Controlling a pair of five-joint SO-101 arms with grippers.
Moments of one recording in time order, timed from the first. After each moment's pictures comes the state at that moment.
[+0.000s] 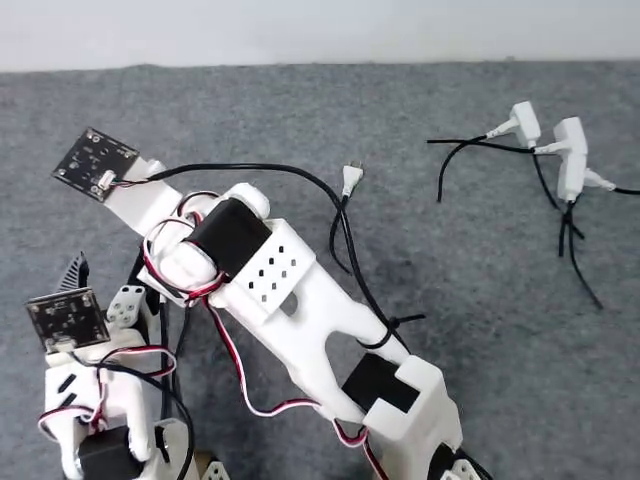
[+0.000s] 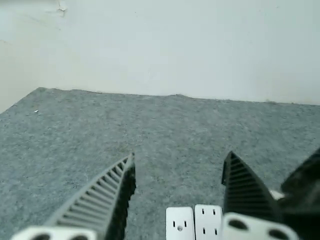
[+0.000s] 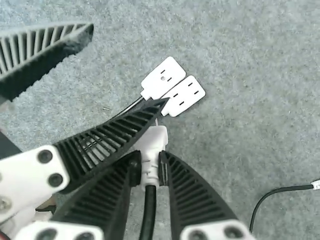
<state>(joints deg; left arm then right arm) -19.3 -103.4 79.0 52.5 1.0 -58.9 21.5 -56.3 100.9 7.3</state>
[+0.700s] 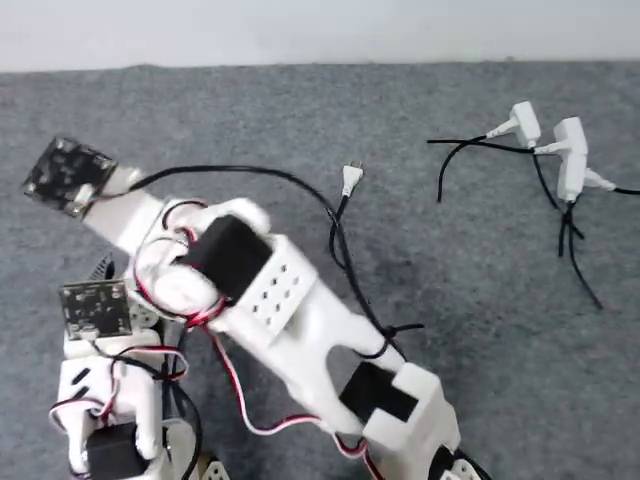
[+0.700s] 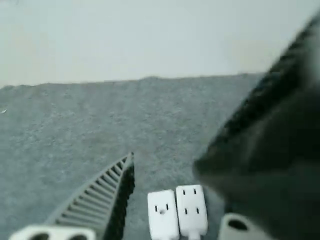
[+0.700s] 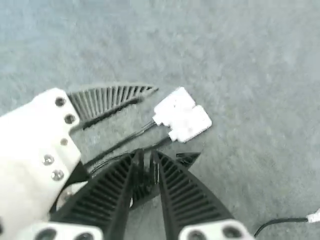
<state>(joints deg) -16.4 -103.5 80.2 54.2 -1.2 -60.5 20.7 -61.2 100.6 8.5</state>
